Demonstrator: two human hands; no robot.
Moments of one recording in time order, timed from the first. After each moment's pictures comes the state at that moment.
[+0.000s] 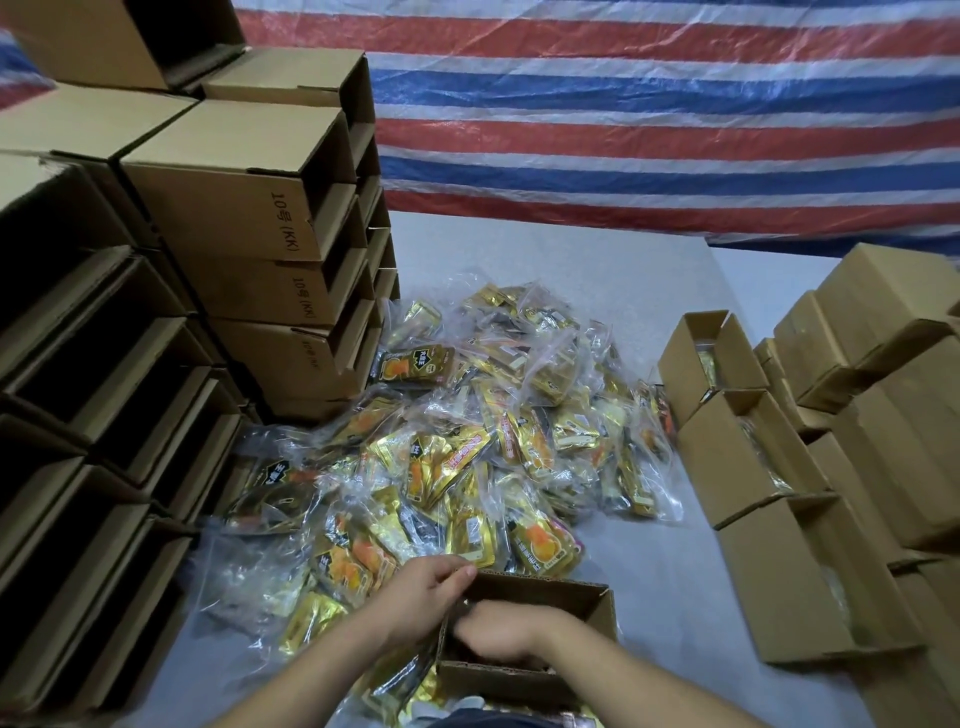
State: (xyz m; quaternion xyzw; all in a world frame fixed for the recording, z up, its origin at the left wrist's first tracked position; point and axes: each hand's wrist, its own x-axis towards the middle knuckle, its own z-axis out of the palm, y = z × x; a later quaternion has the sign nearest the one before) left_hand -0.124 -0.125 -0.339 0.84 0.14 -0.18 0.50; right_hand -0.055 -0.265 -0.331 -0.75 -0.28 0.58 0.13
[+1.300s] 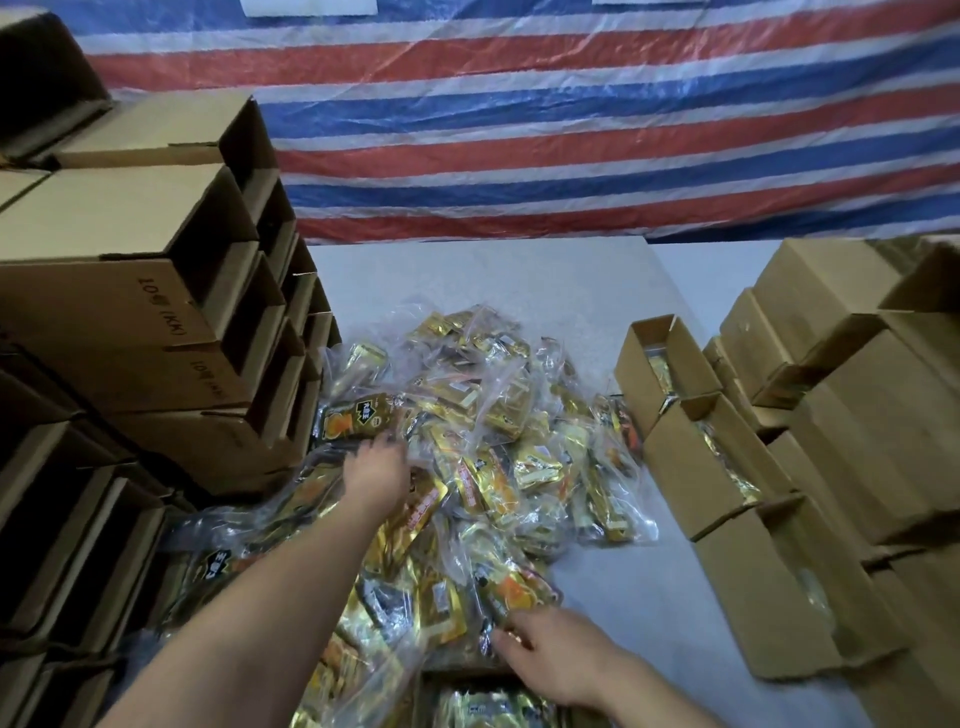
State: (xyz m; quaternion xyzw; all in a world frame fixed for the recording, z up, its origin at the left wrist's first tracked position) left_hand 0.086 -0.047 -0.336 0.97 0.21 -0.14 0.04; right_hand 0.003 -0.332 -0.305 -0.87 -0.28 0.38 0.14
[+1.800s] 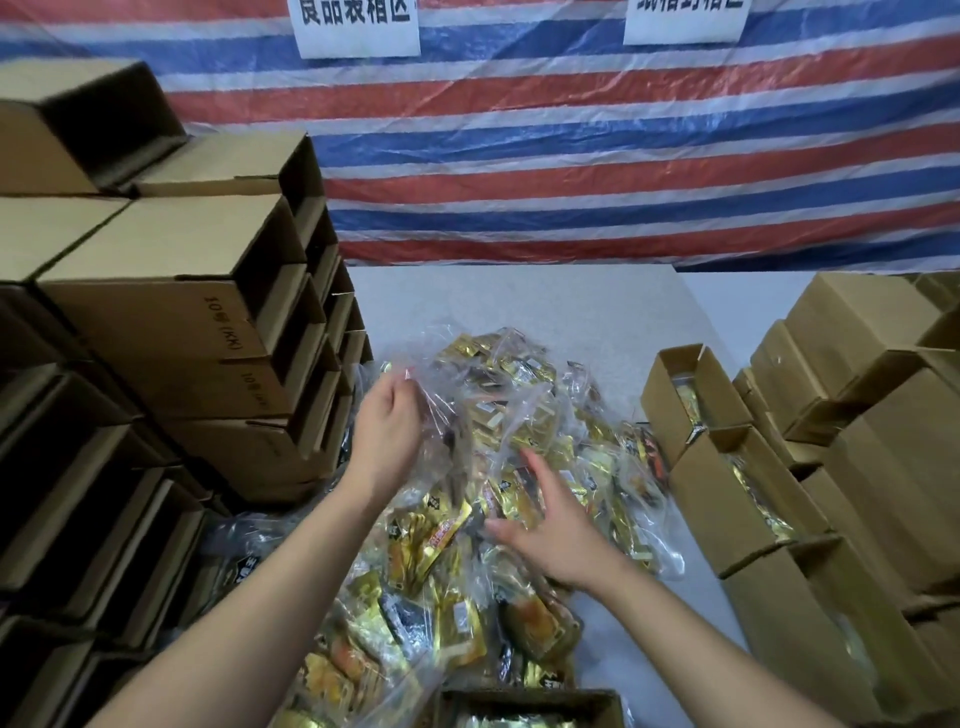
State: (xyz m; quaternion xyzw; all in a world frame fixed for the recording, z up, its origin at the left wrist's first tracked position) left_hand 0.049 -0.076 -0.175 0.77 0.22 0.23 0.55; right_hand 0.071 -0.281 -0.233 -0.84 -0.20 0.27 0.43
